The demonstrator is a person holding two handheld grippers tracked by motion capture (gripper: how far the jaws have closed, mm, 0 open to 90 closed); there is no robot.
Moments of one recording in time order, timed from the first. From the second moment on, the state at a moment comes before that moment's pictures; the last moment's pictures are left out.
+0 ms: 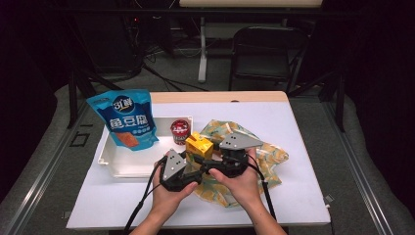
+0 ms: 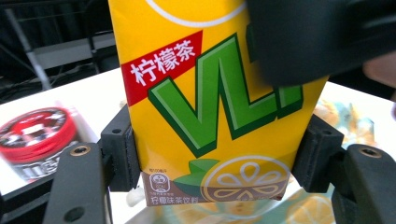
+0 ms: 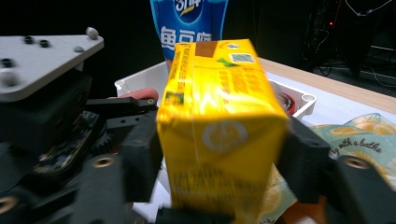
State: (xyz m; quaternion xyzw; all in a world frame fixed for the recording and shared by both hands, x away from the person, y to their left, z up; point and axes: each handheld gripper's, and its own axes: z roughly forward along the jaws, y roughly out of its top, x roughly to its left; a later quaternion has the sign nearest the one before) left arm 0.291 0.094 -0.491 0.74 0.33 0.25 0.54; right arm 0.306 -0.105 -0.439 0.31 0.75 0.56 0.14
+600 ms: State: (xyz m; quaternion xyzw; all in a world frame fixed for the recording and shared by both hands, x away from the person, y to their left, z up) left arm 0.306 0.148 -0.508 0.71 0.39 0.27 0.53; right arm 0.299 -0.145 -0.444 0.33 0.73 0.57 0.16
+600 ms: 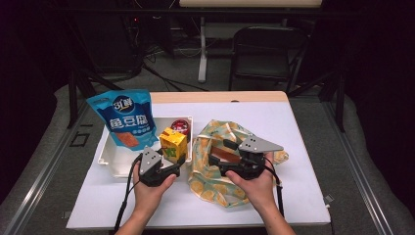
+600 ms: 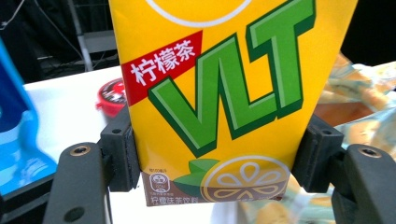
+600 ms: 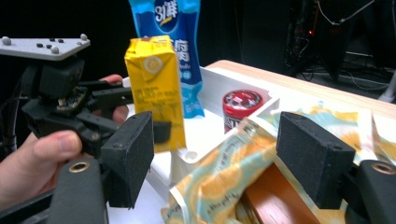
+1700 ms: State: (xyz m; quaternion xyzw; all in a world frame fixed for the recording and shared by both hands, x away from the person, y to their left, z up) left arm 0.341 0.165 -0.564 0.69 0.52 0.26 0.42; right arm 0.293 -0.186 -0.473 0.38 0.73 0.55 0.18
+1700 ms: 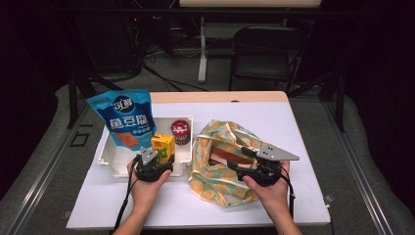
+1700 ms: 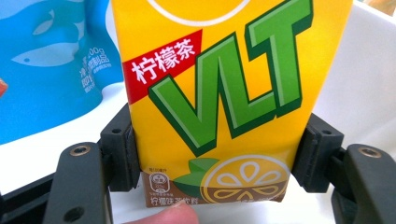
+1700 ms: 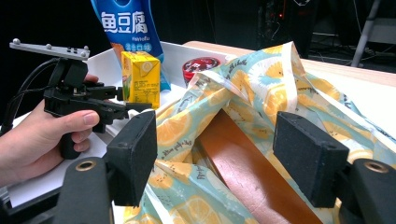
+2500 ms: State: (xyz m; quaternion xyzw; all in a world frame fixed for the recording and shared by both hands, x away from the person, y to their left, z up) left arm 0.328 0.158 -0.564 0.72 0.50 0.26 0.39; right arm 0.288 -0.190 -0.479 0.38 0.73 0.54 0.18
